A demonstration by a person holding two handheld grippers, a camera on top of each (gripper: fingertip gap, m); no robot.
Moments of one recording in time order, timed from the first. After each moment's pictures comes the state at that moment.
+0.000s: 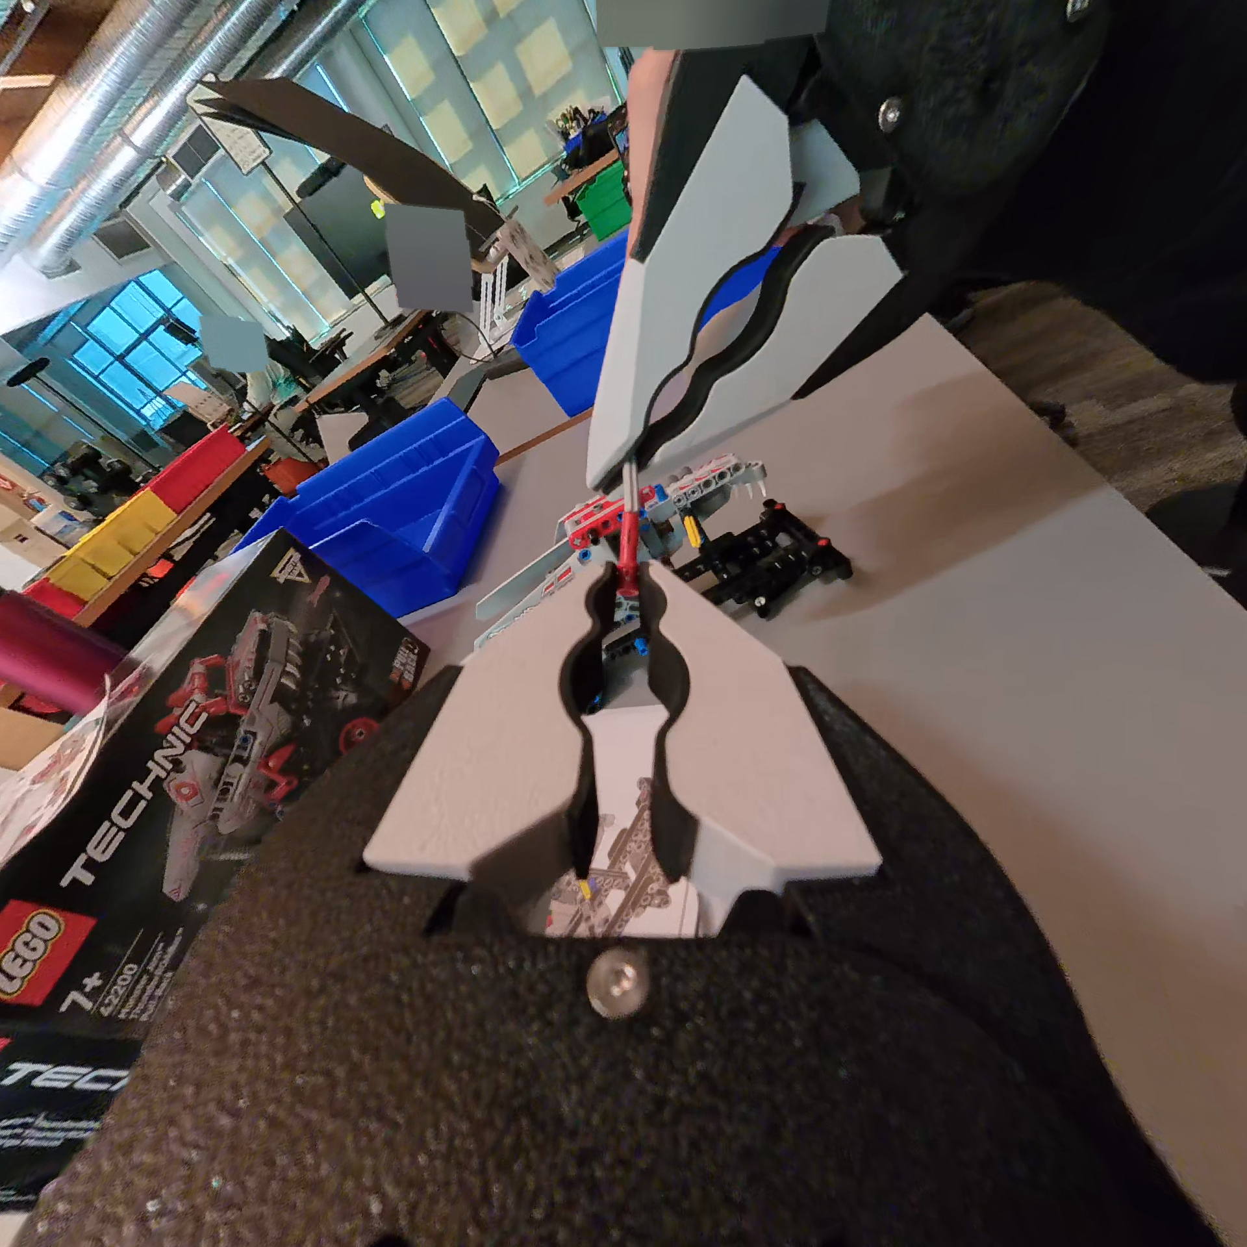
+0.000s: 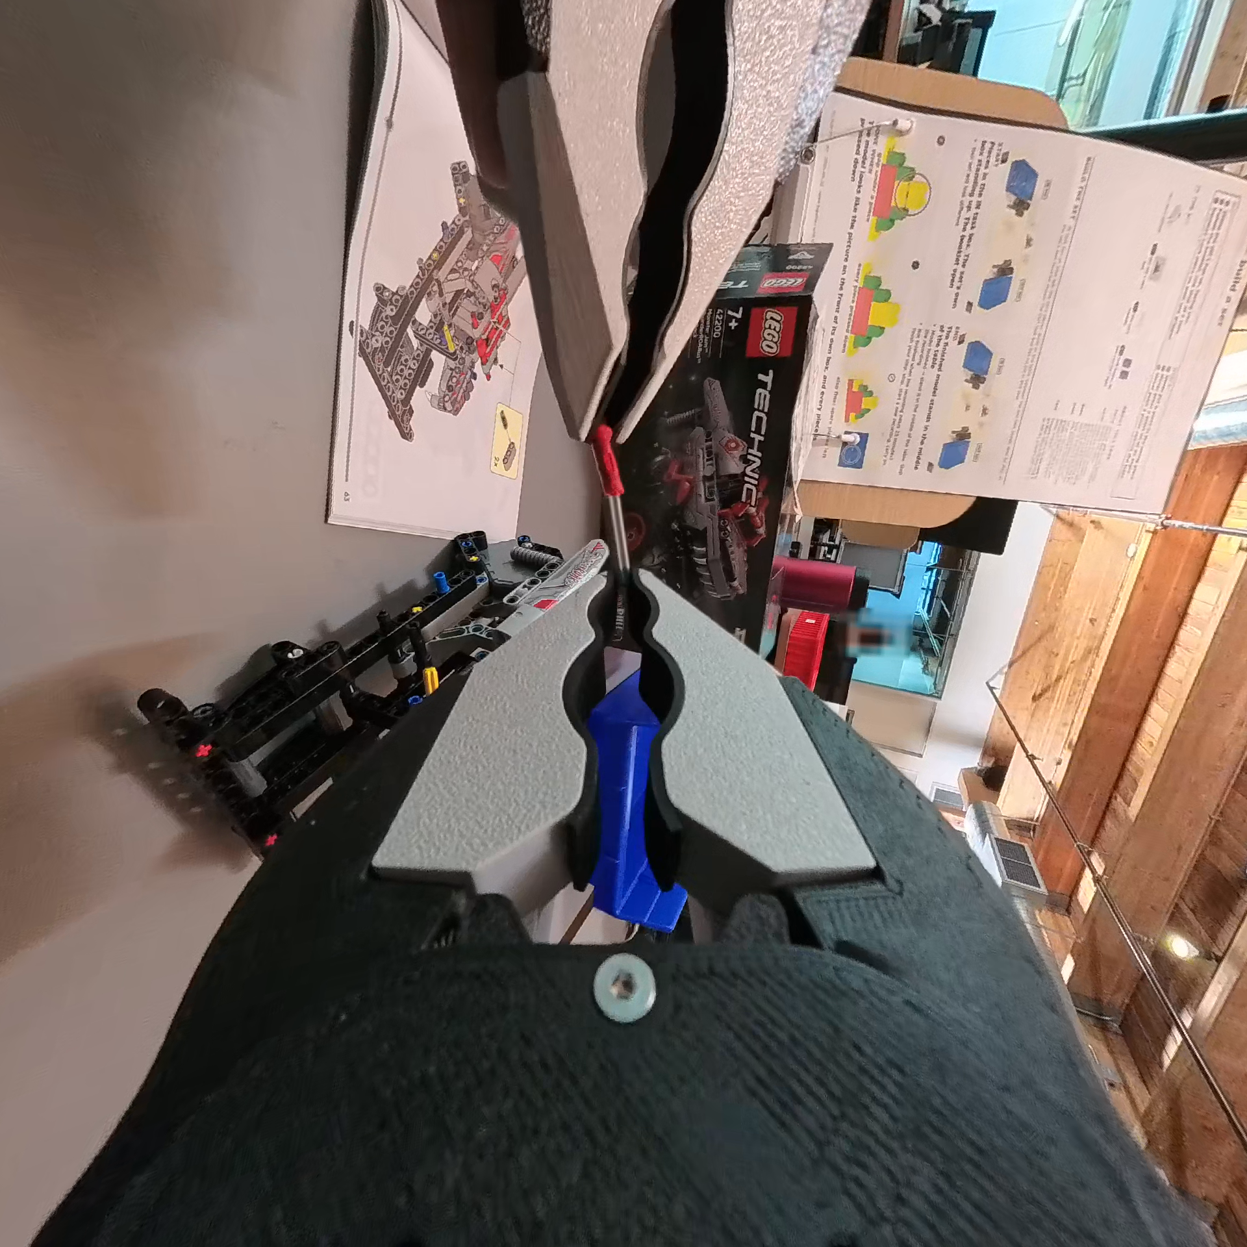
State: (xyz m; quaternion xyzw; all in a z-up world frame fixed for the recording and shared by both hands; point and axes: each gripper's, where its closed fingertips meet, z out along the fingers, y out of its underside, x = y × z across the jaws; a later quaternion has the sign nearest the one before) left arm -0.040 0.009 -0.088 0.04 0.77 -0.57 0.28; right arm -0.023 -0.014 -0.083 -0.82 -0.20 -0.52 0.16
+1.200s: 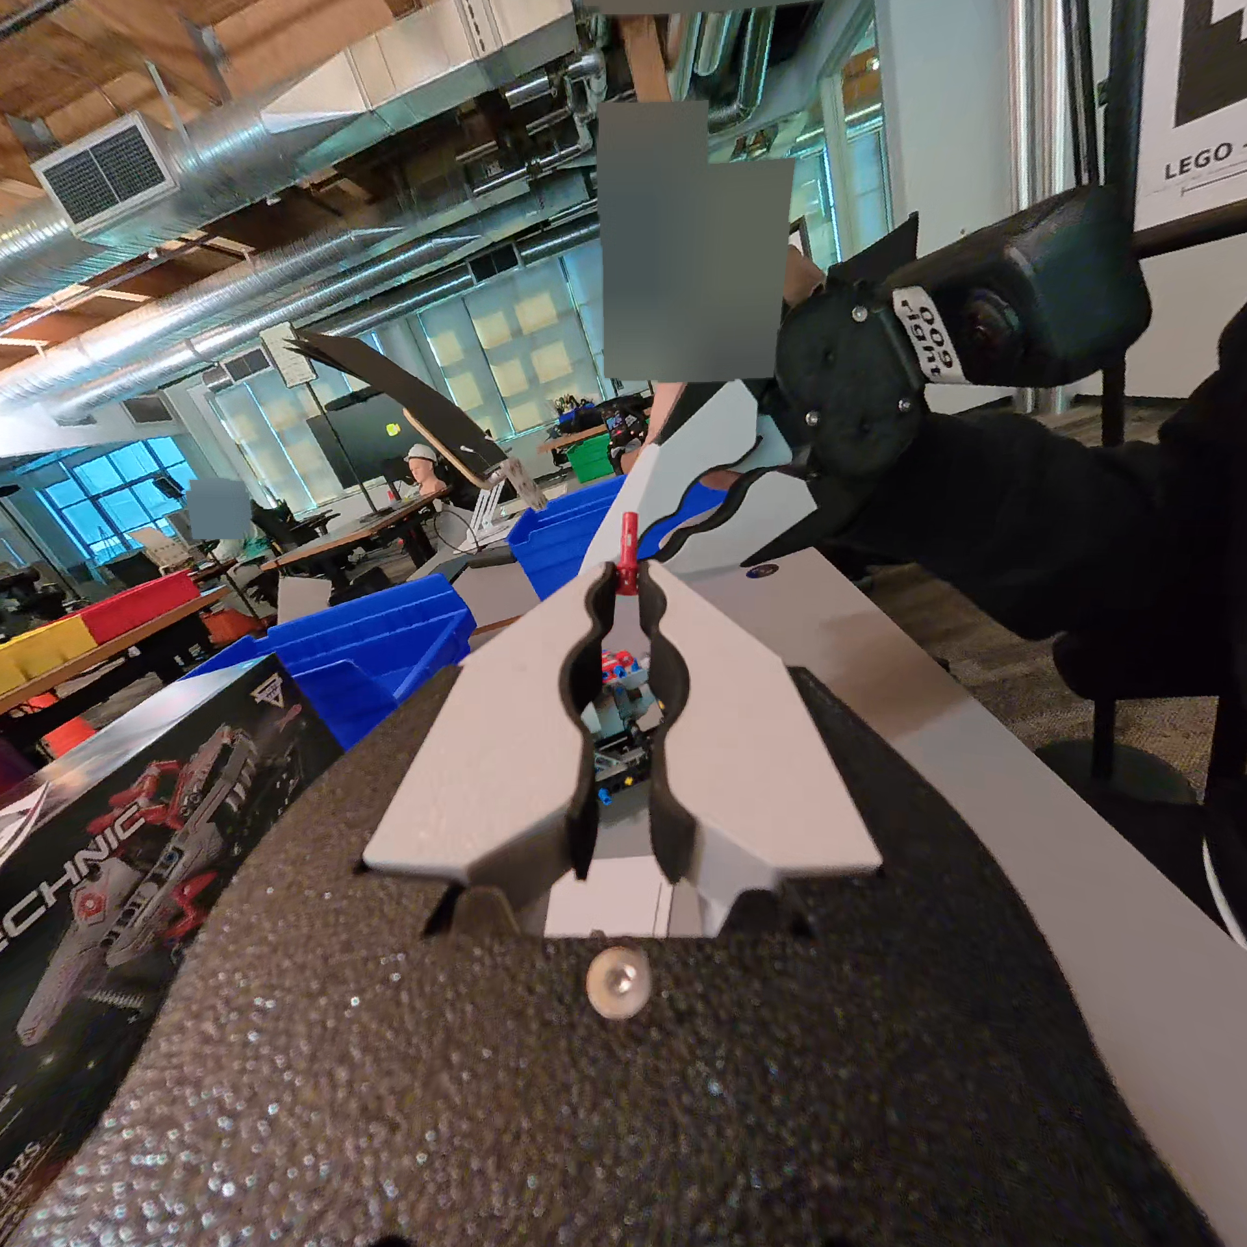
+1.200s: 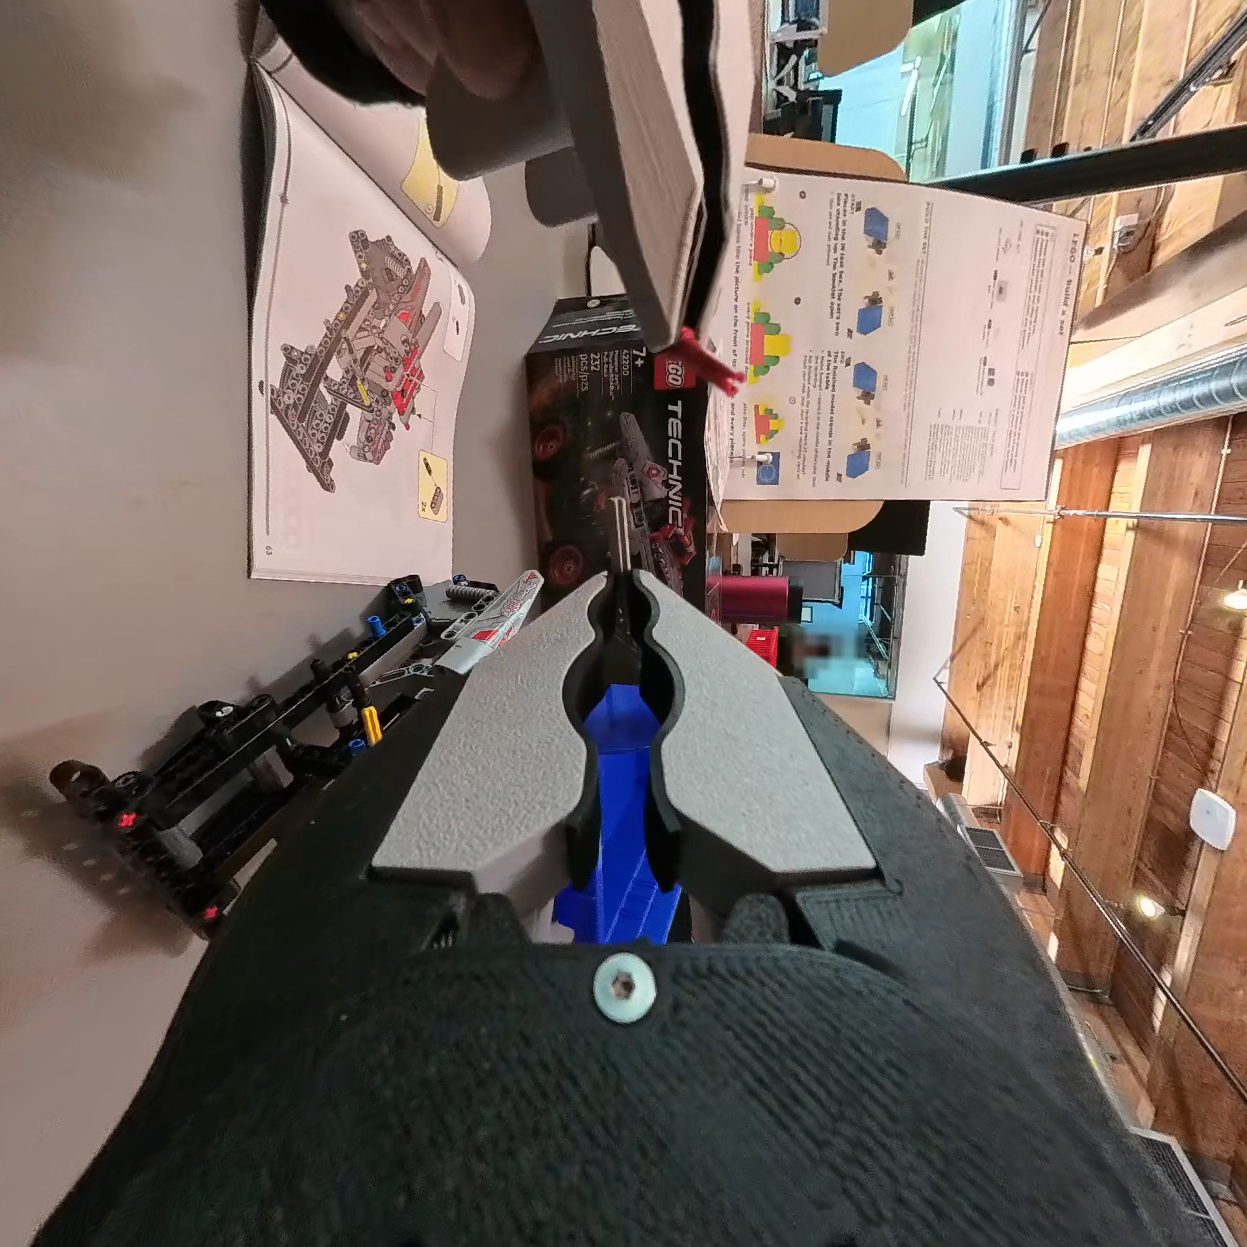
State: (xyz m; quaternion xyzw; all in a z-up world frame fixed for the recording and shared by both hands) left arm -0.063 0.024 -0.034 0.04 0.65 -0.73 0.20; right arm -0.026 -0.010 -0.058 -0.78 -0.19 -0.56 0.22
